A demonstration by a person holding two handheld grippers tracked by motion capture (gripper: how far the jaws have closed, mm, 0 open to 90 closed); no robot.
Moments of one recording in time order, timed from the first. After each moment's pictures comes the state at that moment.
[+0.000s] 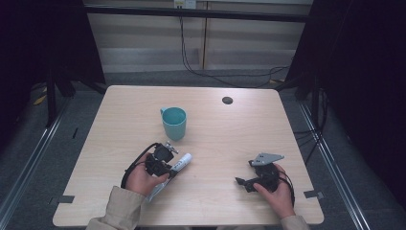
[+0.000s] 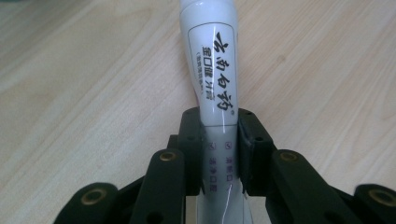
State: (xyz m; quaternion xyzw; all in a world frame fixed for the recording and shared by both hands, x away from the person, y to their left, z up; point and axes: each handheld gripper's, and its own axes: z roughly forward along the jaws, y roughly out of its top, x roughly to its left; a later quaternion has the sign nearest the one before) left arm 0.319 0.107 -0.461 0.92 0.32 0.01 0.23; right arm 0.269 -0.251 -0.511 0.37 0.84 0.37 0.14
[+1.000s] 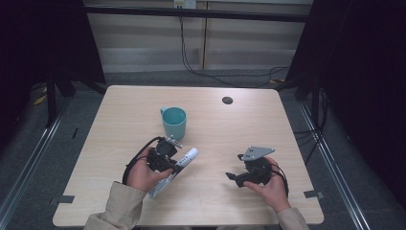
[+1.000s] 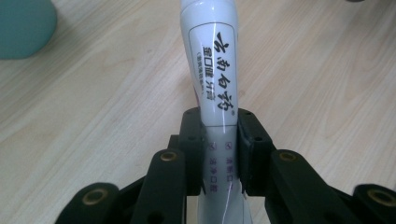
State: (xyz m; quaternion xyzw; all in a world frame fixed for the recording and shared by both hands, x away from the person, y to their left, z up) left arm 0.319 0.095 -0.430 0.92 0.29 0.00 0.27; right arm 0.276 -0.216 -0.477 0.32 0.86 0.37 0.15
